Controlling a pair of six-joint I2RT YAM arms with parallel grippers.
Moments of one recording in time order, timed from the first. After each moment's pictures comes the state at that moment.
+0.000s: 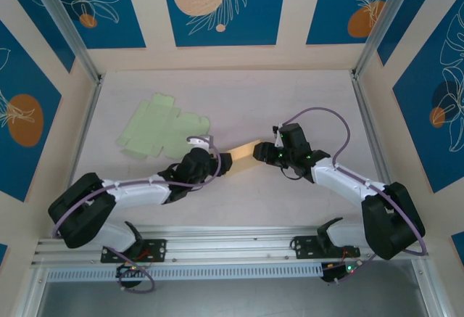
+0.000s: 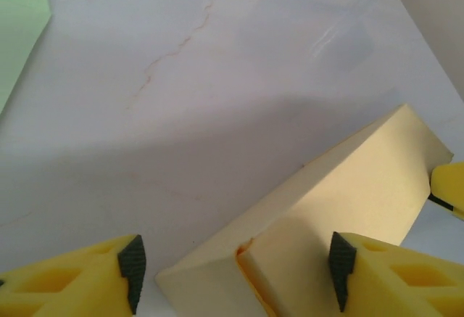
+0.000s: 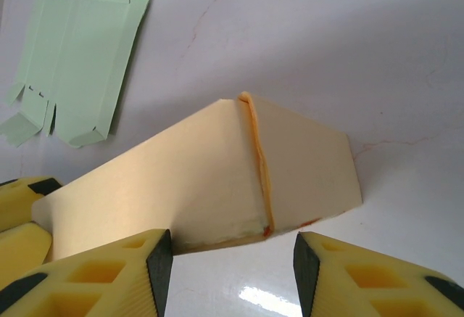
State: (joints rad) left arm -0.86 1.41 0.57 0.30 -0.20 -0.70; right arm 0.47 1.29 0.66 -0.16 -0.24 0.67
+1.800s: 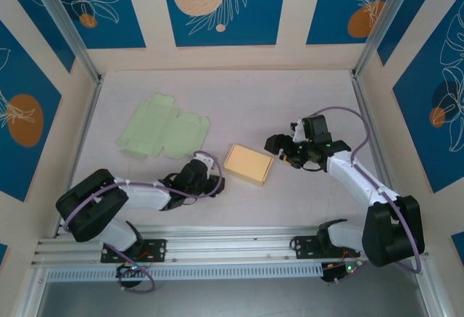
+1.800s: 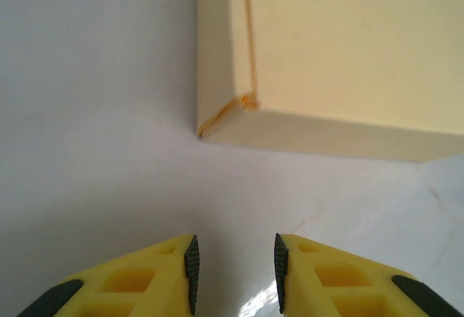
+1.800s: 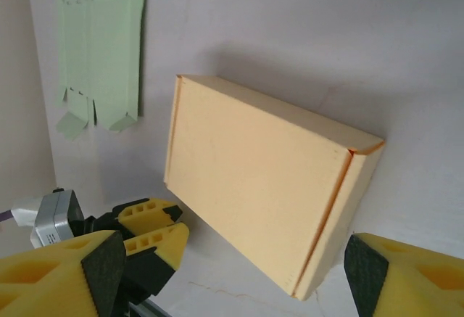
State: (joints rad) left arm -0.85 1.49 0.44 0.33 0.04 -0.57; right arm 0.24 1.23 0.76 -0.48 -0.53 0.68
